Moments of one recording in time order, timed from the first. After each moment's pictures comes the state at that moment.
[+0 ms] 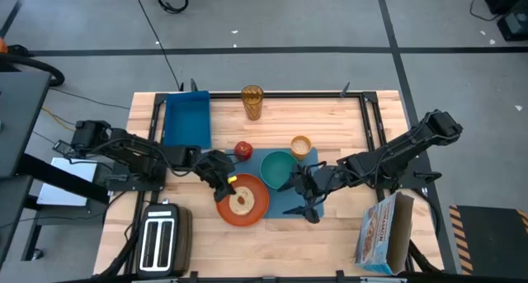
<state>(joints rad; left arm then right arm) -0.06 1.37 0.58 0.02 0.30 -0.67 0.37 1.40 0.89 0.06 0.08 0.21</state>
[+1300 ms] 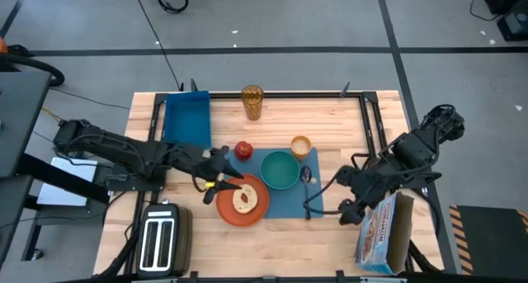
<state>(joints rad) -0.17 1.11 0.70 0.11 0.07 -0.15 0.61 1.41 1.72 -1.29 -0.16 1.48</state>
